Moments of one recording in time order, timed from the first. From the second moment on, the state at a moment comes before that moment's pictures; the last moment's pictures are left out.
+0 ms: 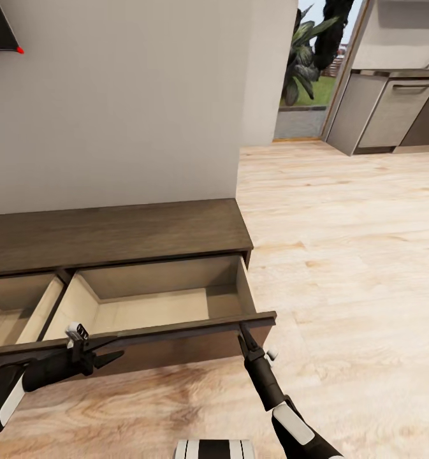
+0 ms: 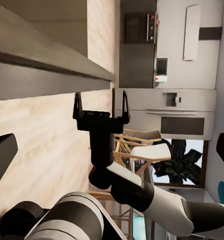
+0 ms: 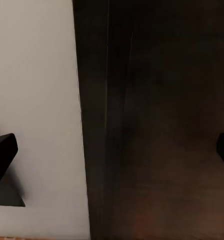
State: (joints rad) left arm -0.49 0.39 0.16 -0.77 0.31 0.97 -1.57; right arm -0.48 0.06 0.40 -0.46 -1.53 -0.06 1.02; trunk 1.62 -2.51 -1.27
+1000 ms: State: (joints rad) left arm -0.49 0.39 0.16 -0.77 0.31 0.98 -1.57; right arm -0.48 -0.01 0.24 -0.26 -1.72 0.15 1.00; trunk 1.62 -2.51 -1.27
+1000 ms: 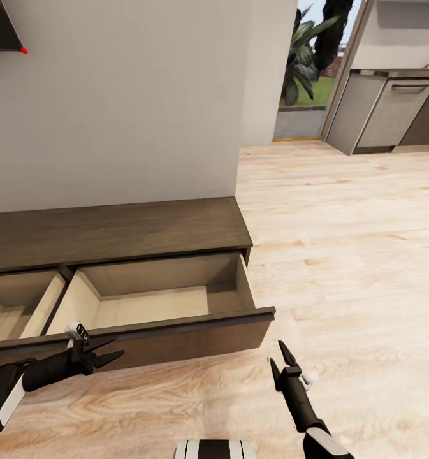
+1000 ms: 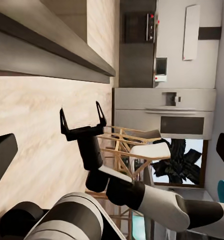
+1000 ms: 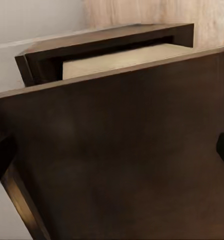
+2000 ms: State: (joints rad) left arm -0.49 0.39 0.16 -0.77 0.31 0.98 -1.57; right arm -0.48 -0.21 0.23 -0.26 -1.72 0.50 0.98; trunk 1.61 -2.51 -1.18
